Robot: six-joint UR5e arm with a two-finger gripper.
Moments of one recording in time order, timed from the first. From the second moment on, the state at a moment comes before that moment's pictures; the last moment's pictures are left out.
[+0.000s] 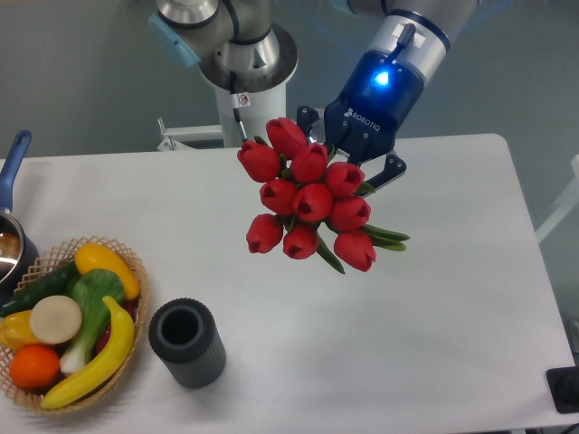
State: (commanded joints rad) arm 2.74 -1.67 -1.62 -0.99 0.48 1.01
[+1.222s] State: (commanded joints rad) arm 2.65 -1.75 -1.58 -0.92 0.47 1.01
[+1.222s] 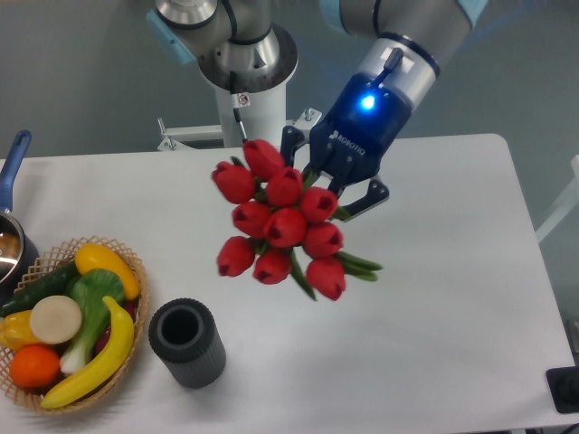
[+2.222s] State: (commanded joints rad) arm 2.53 -1.87 -1.57 -0.75 0.29 1.11
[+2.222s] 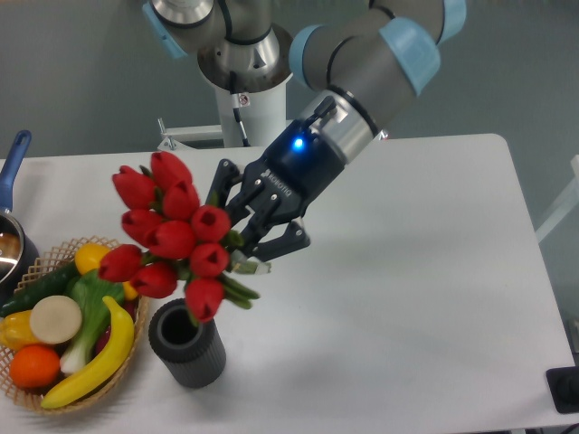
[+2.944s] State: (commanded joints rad) arm 2.49 -1.96 -1.57 -0.75 0.04 1.19
